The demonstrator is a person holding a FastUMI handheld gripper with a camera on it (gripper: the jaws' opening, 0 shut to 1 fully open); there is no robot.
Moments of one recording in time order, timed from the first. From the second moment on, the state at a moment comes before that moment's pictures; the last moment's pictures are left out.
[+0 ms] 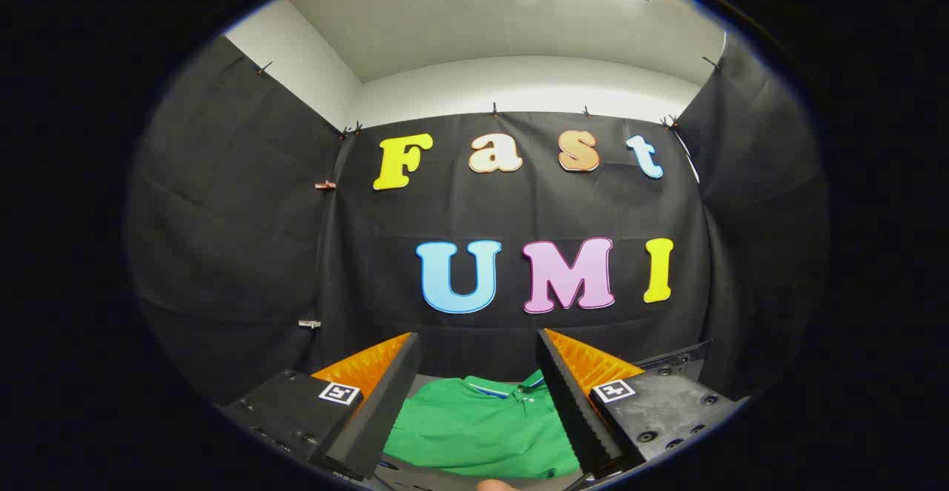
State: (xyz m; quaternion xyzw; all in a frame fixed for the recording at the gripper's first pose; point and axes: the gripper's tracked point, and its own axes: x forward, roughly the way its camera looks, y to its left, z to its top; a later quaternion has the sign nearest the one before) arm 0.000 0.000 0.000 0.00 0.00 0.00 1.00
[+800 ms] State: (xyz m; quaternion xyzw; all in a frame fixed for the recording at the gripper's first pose) arm -0.002 -0.006 -0.010 -0.01 0.01 -0.01 1.00
